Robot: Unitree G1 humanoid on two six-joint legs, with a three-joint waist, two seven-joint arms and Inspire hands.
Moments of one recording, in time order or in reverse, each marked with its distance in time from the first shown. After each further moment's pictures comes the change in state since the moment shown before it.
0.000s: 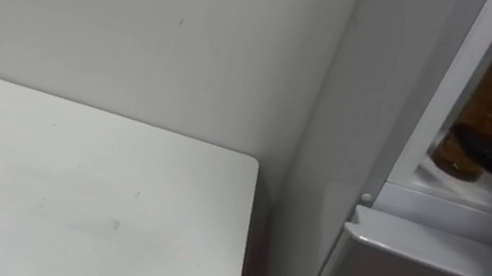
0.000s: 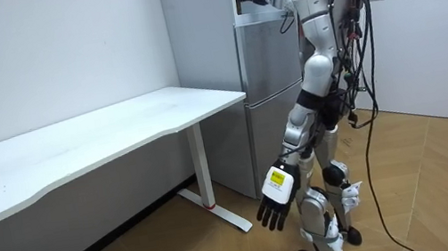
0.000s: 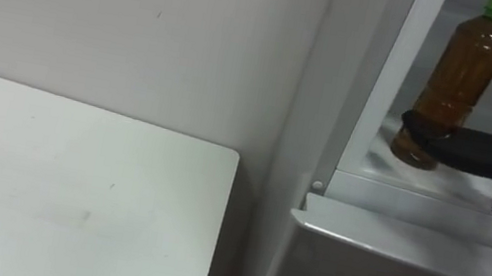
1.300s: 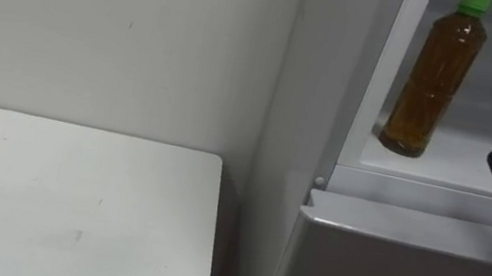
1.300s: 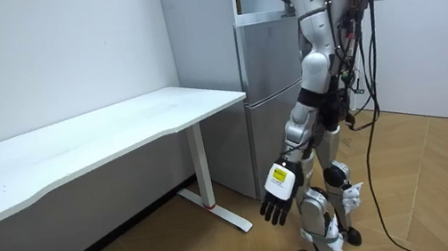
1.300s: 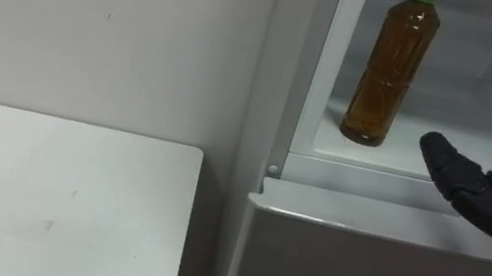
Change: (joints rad) left arm 0.025 -0.054 -0.006 0.090 -0.071 -0.089 -0.002; right arm 0.344 0.182 -0.165 -0.415 0.186 -0.092 0.048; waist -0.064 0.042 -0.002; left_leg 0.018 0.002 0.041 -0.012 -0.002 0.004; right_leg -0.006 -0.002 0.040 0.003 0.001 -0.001
